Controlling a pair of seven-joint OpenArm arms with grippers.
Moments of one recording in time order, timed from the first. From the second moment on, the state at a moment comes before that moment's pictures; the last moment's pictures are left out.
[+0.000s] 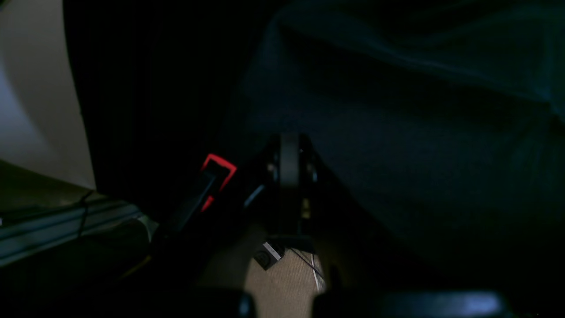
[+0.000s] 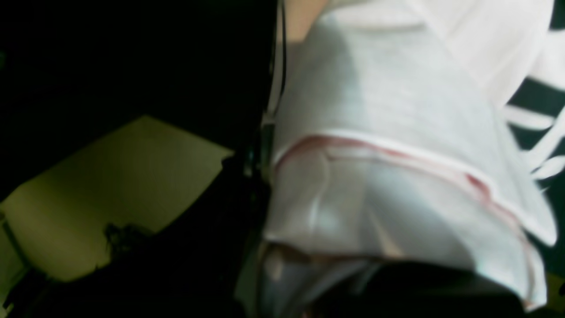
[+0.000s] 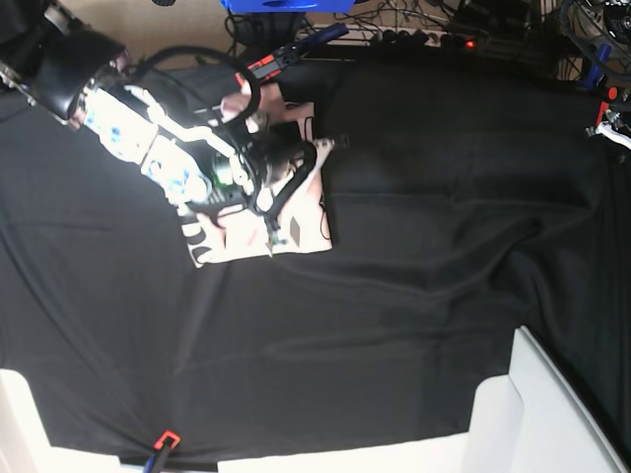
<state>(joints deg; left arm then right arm) 19.0 -20.3 -51.5 85.6 -21.6 -33.6 44.6 13.3 16.1 -52.6 103.8 33.1 -39.0 -78.2</state>
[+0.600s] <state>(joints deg) 19.0 -20.3 -51.5 85.6 -21.6 -33.6 44.6 20.7 16.3 -61.8 92.7 33.6 -39.0 -76.1</state>
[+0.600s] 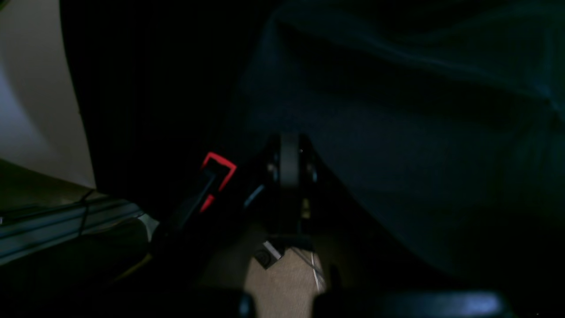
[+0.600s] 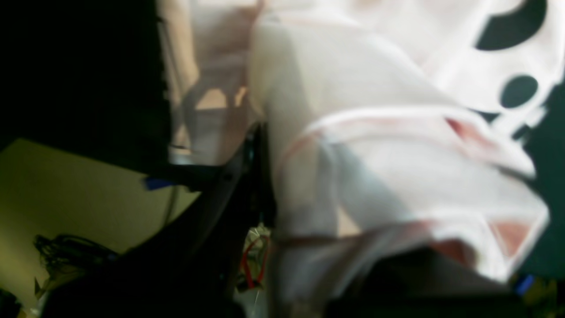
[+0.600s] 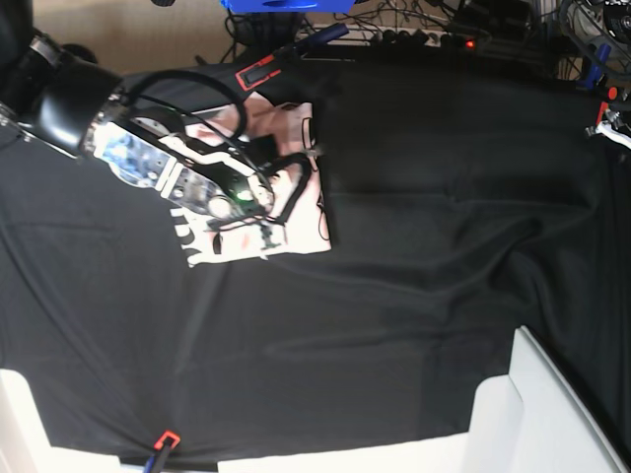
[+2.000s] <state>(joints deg) 17.7 -19.7 -51.7 81.4 -21.6 -33.6 44.4 -0.5 20.3 -33.0 111.5 40.6 -39.4 -68.5</state>
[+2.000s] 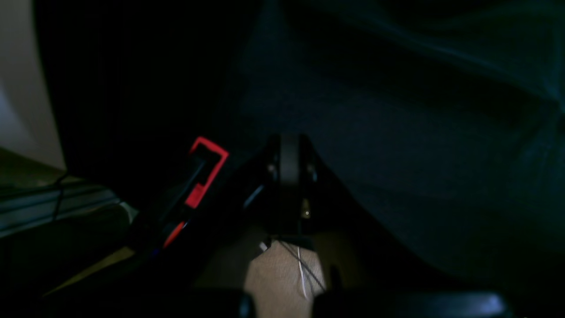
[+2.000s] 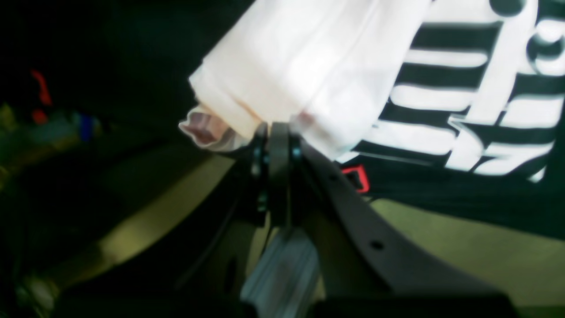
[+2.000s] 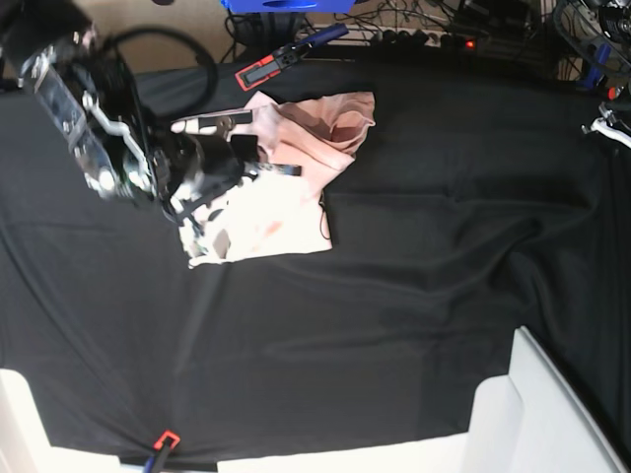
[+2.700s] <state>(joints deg) 17.4 -20.1 -52.0 81.9 -21.6 -33.6 44.4 -9.0 21.8 -32.7 103.9 40.5 -39.2 -58.7</state>
